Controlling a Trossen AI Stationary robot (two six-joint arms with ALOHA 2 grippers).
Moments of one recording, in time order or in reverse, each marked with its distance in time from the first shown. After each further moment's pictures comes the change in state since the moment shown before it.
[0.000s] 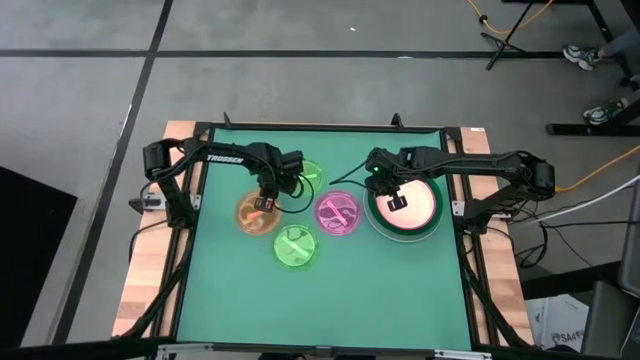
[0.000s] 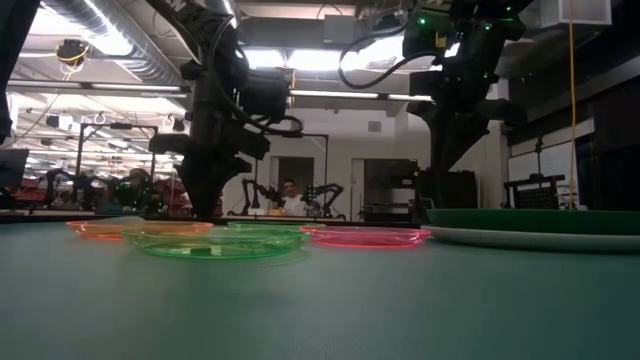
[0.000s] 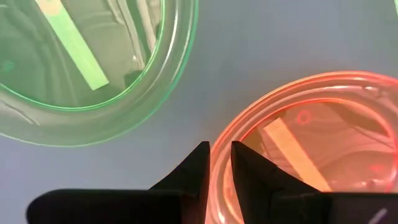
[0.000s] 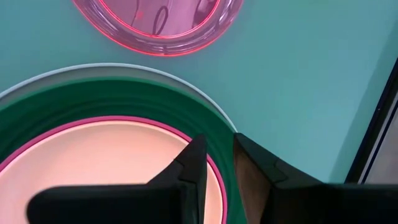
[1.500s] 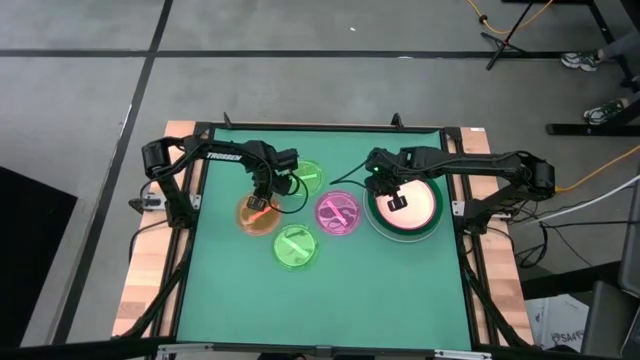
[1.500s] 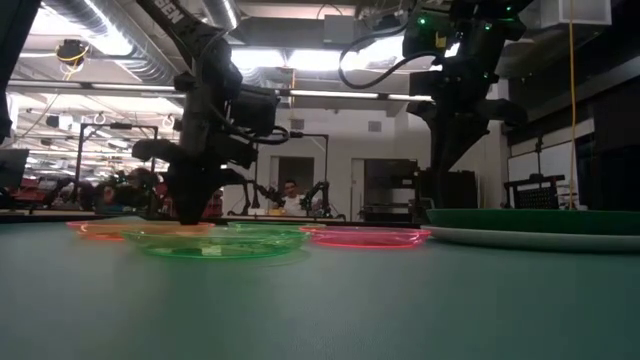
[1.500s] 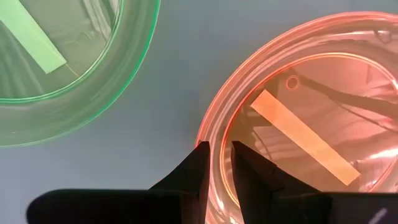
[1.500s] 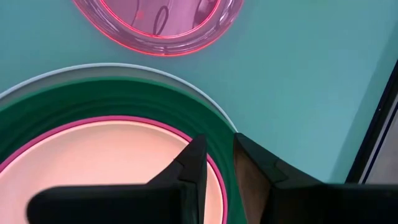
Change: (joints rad) left arm 0.060 -0.002 -0.062 0.007 0.070 0.134; right arm 0.000 0.000 0.000 -0.001 -0.002 0.000
